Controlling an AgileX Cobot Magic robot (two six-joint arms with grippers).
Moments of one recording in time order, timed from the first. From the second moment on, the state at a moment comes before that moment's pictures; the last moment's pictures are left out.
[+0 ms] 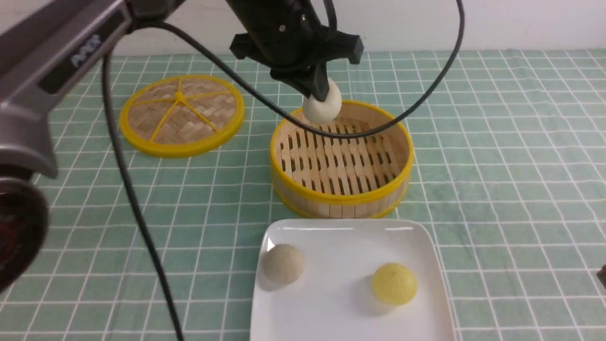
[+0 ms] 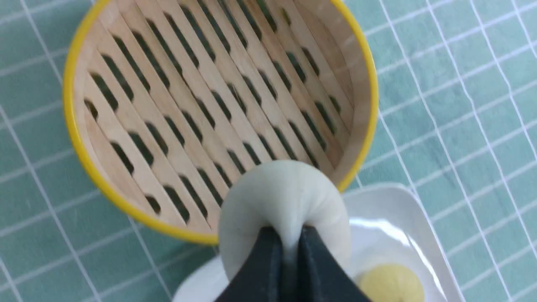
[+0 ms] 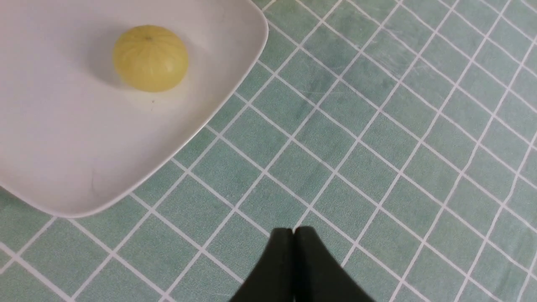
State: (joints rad) right arm 0.60 0.70 -0.66 -0.16 0.86 -0.02; left arm -0.53 1.96 -2.04 -0.21 1.24 -0.07
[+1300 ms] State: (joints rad) right arm 0.60 0.33 -0.76 -0.11 1.15 0.08; left arm -0.72 1.88 -1.59 -0.02 0.94 -0.31
